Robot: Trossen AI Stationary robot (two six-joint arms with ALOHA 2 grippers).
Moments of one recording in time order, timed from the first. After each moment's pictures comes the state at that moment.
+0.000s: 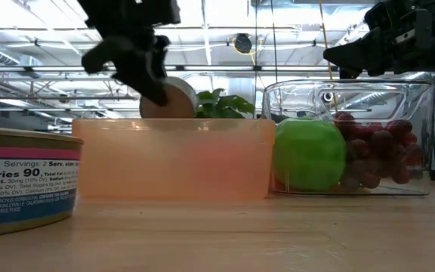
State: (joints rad) left arm -0.21 1.53 1.06 -0.55 -0.46 0.20; right arm -0.20 0.60 0.14 0.50 -0.26 -0.10
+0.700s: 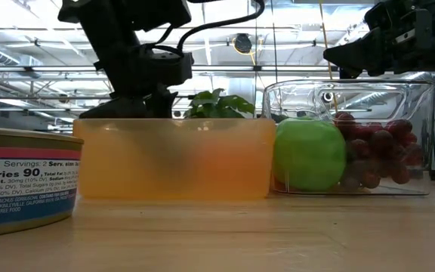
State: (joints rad) left arm -0.21 1.77 1.07 -0.51 -0.49 0.28; right arm -0.20 0.60 0.14 0.50 -0.26 -0.10
